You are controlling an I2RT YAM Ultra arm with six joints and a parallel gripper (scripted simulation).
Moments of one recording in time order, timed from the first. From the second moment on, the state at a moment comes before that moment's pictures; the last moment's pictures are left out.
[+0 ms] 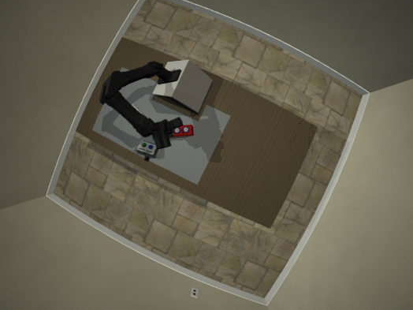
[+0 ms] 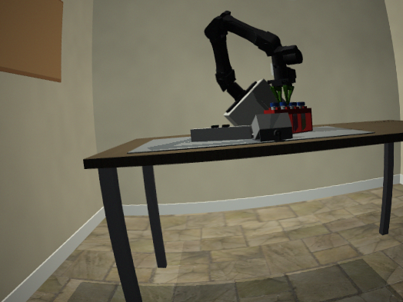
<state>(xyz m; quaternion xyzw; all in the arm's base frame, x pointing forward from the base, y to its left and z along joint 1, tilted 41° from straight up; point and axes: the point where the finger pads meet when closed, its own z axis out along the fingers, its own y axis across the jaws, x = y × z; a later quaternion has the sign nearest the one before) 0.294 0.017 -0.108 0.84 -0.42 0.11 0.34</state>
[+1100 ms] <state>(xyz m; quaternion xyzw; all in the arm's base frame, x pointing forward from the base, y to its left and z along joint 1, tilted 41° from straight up) 0.294 0.016 -0.108 0.64 -0.68 0.22 0.28</state>
